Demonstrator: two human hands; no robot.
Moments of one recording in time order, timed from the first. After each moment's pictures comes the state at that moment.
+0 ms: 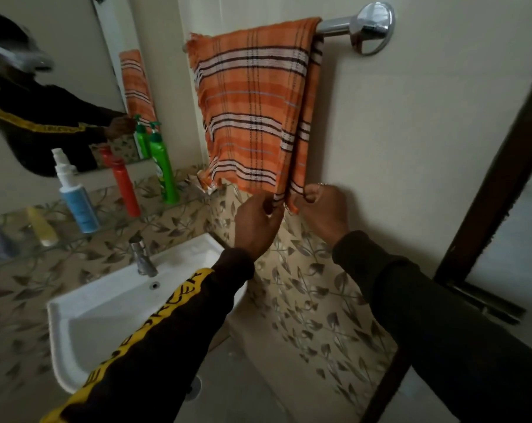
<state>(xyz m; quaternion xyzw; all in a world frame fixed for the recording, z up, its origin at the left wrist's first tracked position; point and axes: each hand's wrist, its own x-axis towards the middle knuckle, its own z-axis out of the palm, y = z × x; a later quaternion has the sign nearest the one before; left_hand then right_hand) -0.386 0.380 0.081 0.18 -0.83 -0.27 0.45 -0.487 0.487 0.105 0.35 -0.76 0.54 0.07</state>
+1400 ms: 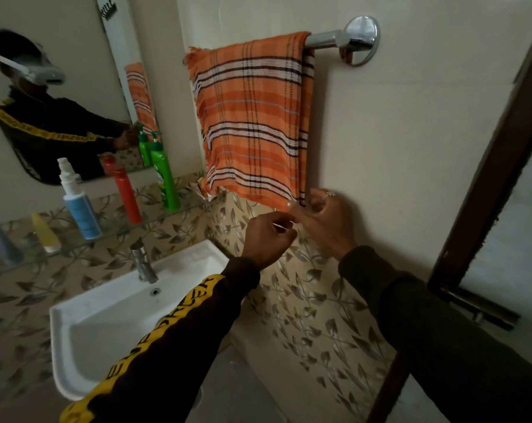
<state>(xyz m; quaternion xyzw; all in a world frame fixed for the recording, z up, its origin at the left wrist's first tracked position) -0.399 0.397 0.068 0.15 -0.84 -0.36 0.38 -0.493 0.509 0.096 0.35 -0.77 0.53 0.08</state>
